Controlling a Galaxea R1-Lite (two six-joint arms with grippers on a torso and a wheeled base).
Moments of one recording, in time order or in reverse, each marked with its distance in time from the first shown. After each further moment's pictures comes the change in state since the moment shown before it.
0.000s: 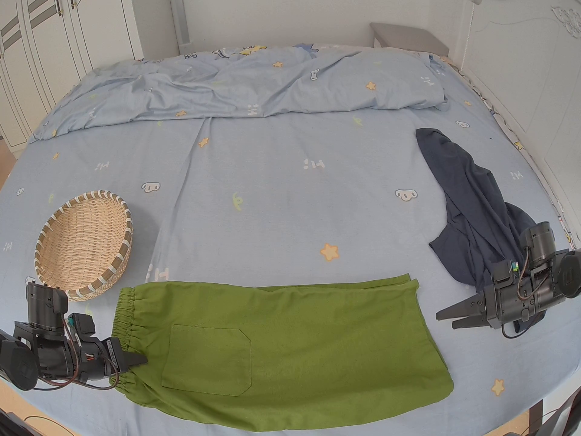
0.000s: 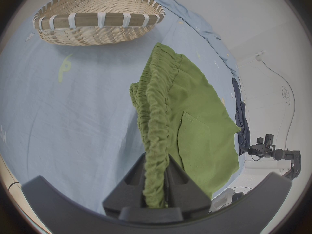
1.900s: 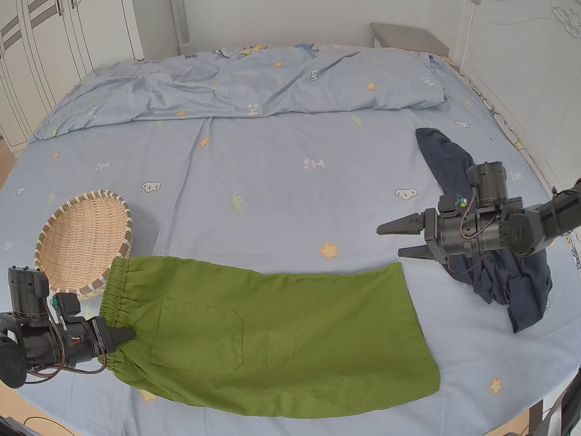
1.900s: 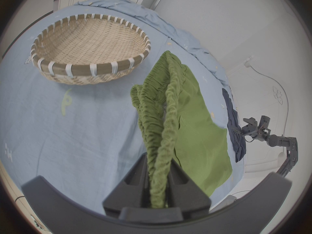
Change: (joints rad) left arm 0.030 -0.101 -0.043 -0.027 -0.003 0.013; right arm 0.200 0.245 -0.451 -0.220 -0.096 0.366
